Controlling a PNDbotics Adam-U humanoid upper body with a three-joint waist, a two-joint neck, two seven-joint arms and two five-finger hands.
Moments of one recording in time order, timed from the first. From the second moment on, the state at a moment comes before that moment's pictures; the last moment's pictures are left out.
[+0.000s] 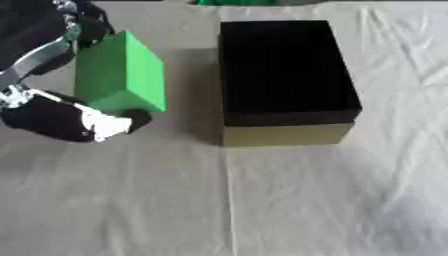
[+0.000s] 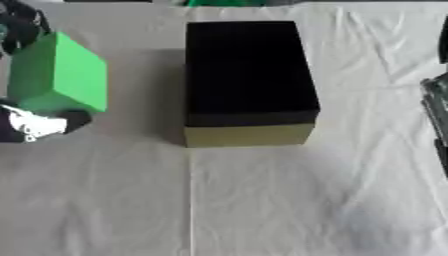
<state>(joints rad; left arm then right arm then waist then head) -0.91 0.65 -0.50 -1.99 -0.70 0.23 -0.46 -0.29 -0.69 -0.19 -1.98 0.03 -0.23 -0.44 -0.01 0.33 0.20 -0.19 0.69</state>
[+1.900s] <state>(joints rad) -1.18 0.07 -0.46 -1.32 -1.25 0.01 -0.33 -0.41 -0.66 -0.15 -1.98 -0.02 -0.26 -0.38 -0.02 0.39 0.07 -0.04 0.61</state>
